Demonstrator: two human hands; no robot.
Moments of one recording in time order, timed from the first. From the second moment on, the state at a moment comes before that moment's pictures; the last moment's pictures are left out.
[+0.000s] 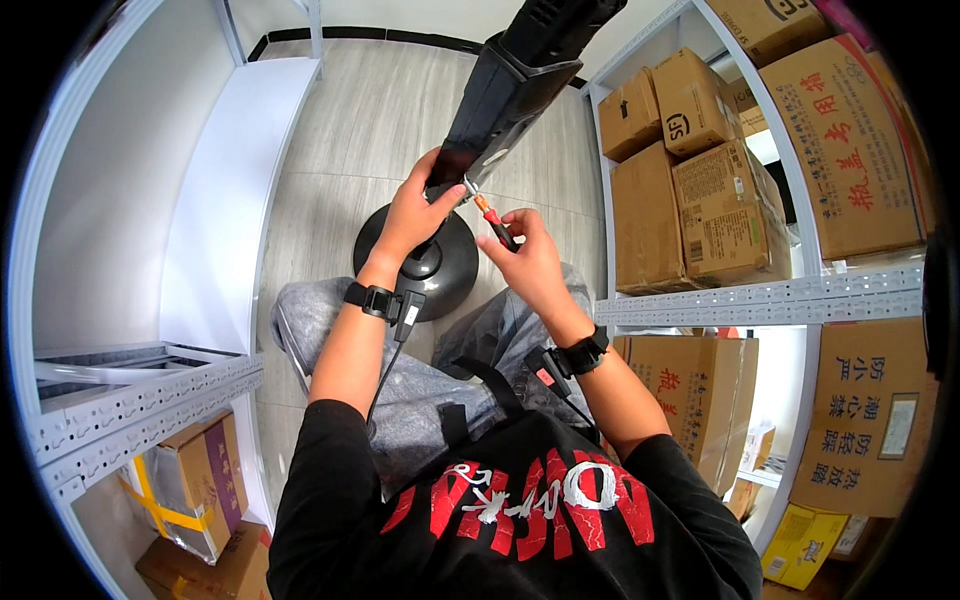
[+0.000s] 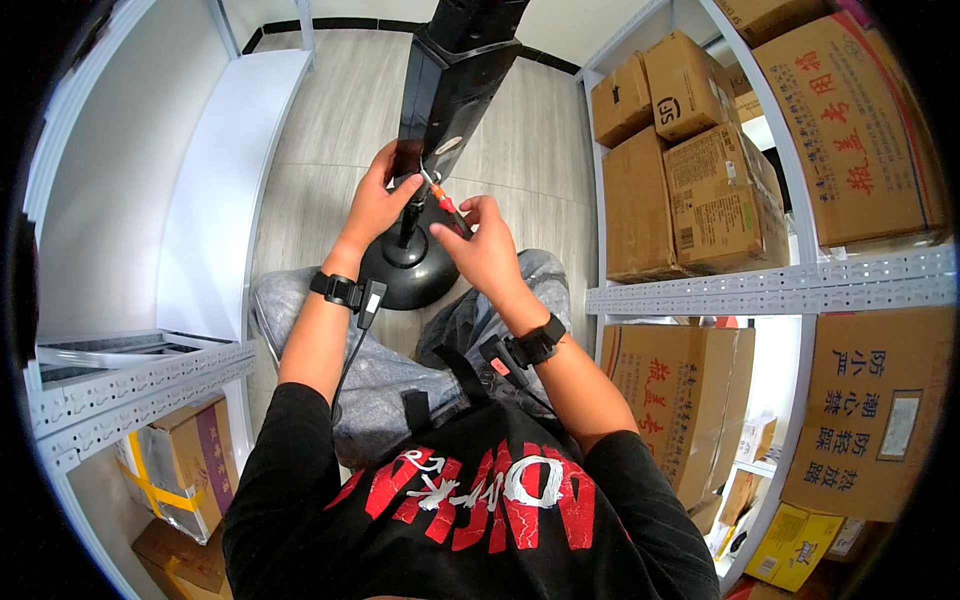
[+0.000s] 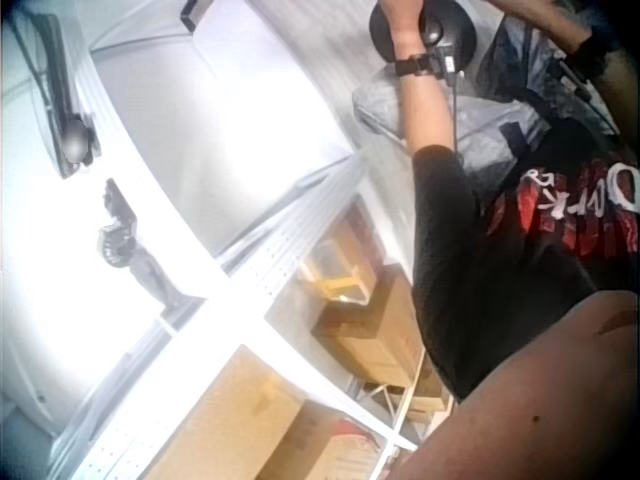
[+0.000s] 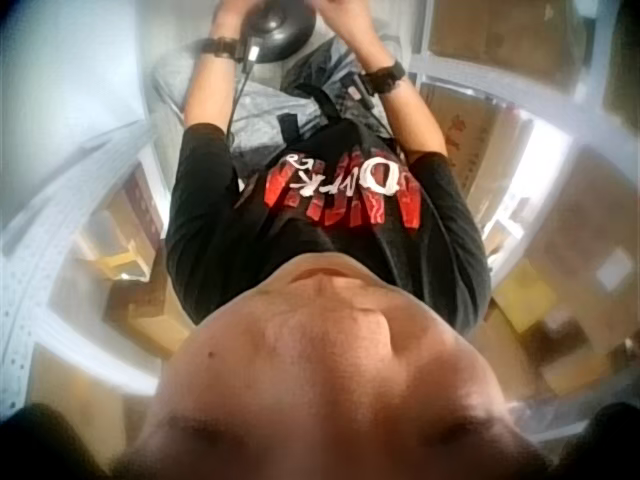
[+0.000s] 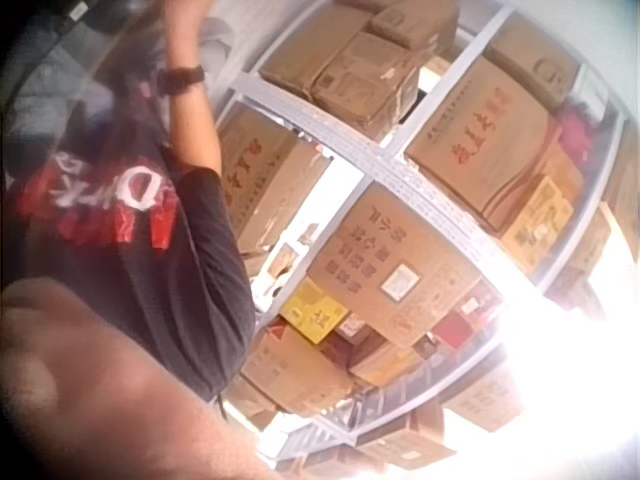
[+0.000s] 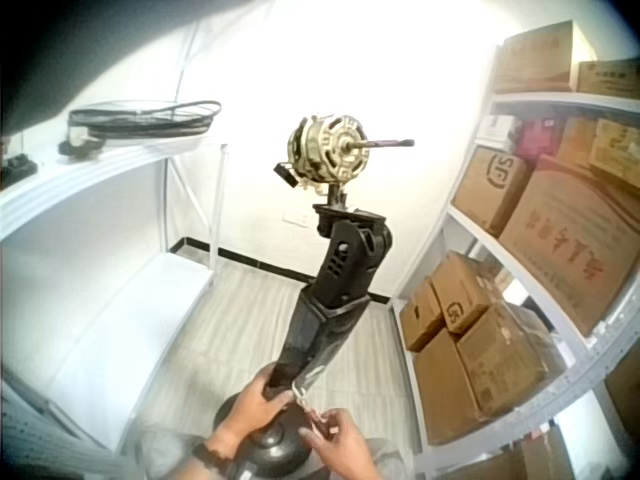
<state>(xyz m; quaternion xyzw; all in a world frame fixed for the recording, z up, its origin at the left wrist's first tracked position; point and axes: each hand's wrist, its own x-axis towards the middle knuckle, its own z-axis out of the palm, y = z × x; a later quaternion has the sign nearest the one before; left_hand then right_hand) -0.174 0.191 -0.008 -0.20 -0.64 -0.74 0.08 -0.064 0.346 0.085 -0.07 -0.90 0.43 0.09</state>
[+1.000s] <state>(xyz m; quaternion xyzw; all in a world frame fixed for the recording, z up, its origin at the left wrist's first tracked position) -0.172 0.191 0.002 -0.21 -0.63 -0.74 0.04 -0.067 0.362 0.070 -0.09 -0.89 0.43 0.11</state>
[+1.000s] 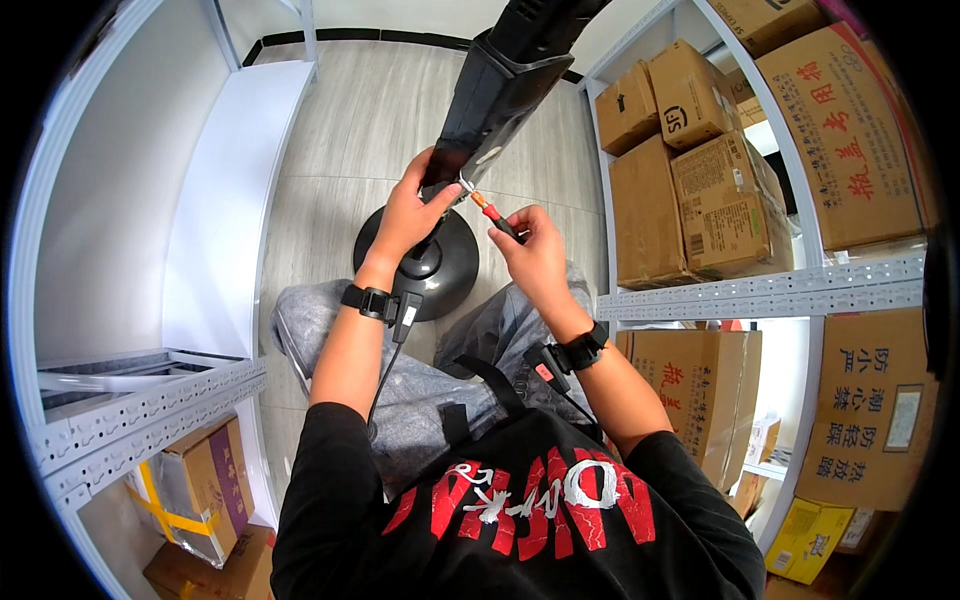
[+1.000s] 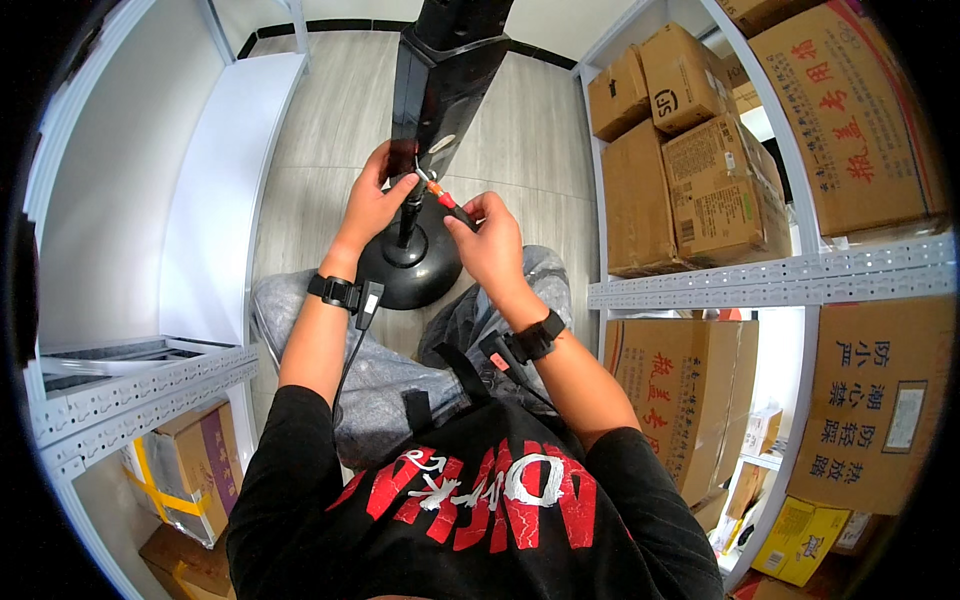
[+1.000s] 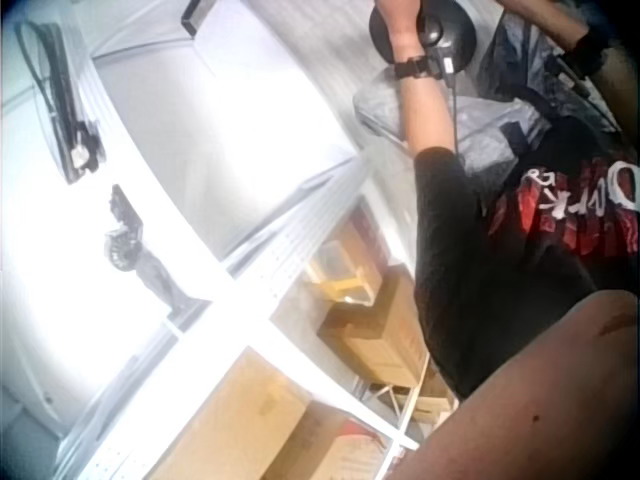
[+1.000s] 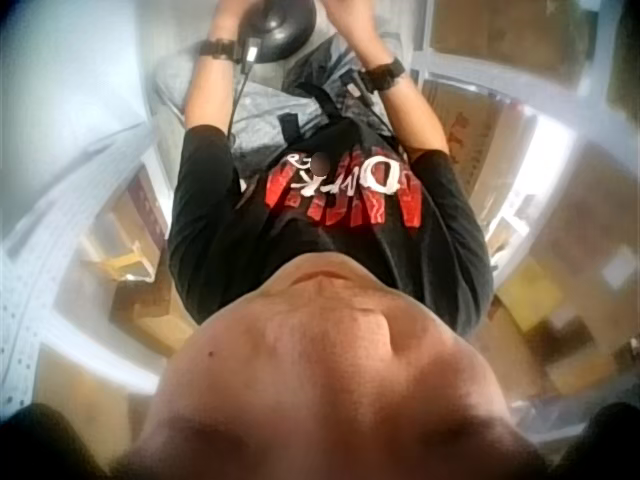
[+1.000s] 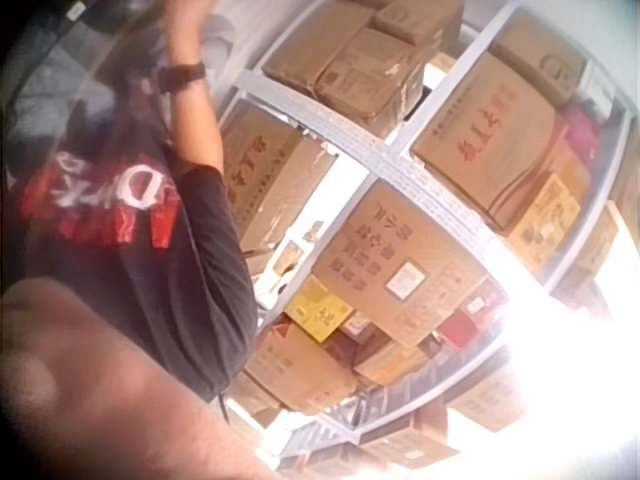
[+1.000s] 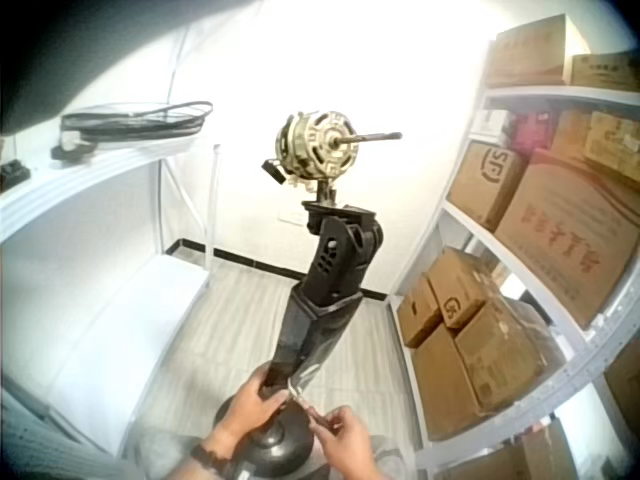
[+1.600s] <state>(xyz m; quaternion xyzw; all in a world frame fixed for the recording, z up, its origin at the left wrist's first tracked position) -0.172 0.191 0.000 -0.20 -0.64 -0.74 0.05 -0.071 0.358 0.084 -0.15 -0.87 0.48 -0.04</state>
